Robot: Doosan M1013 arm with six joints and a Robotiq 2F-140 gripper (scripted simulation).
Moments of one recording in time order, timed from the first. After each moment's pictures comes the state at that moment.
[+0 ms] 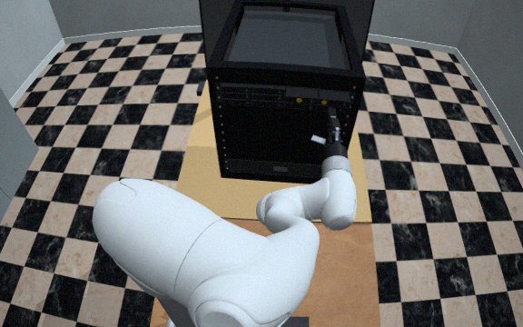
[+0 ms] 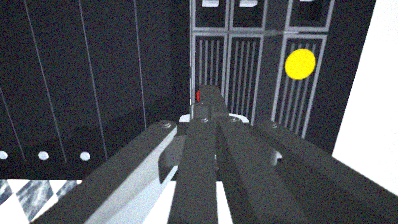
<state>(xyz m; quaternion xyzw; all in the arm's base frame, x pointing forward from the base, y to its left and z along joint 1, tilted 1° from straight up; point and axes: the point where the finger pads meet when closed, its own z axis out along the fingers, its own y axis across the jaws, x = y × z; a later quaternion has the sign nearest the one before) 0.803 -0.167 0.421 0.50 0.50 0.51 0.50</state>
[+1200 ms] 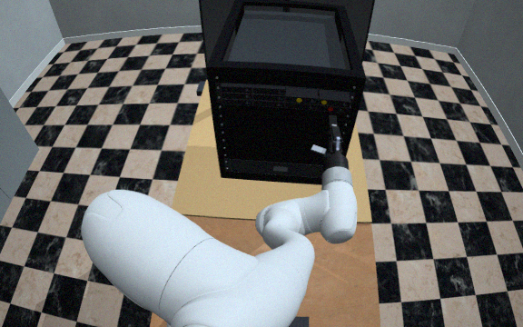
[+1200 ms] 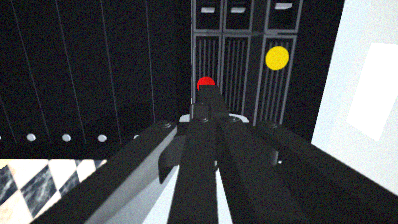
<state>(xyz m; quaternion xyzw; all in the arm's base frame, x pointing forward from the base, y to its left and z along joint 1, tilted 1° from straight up) 0.763 -0.167 0.420 0.50 0.50 0.51 0.50</state>
